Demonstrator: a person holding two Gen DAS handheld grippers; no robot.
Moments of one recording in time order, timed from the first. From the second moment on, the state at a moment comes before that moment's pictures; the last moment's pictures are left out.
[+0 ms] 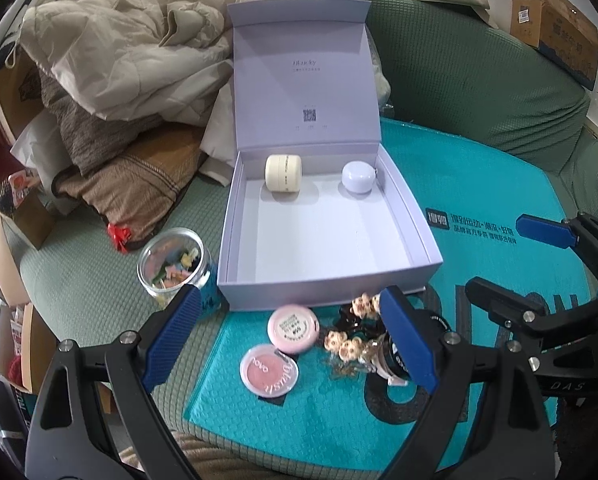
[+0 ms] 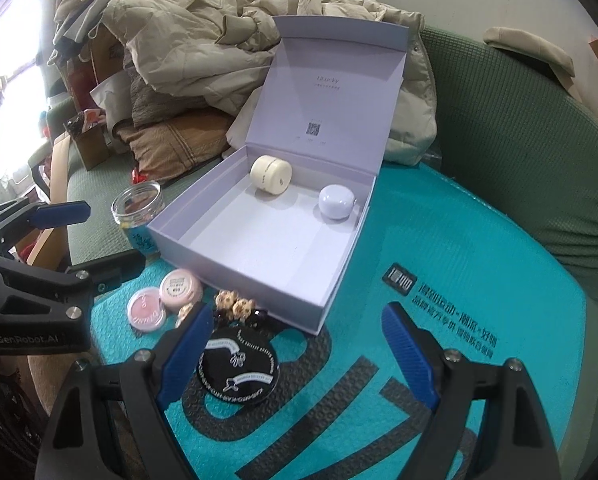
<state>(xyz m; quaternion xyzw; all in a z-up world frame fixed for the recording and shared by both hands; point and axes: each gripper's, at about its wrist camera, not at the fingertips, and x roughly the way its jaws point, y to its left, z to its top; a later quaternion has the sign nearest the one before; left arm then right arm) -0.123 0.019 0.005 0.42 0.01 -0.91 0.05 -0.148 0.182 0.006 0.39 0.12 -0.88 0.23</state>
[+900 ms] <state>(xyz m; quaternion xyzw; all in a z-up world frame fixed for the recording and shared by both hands) -0.089 0.013 -0.054 0.47 0.06 -0.88 0.06 -0.120 0.171 -0.049 0.45 0.10 -0.85 0.27</state>
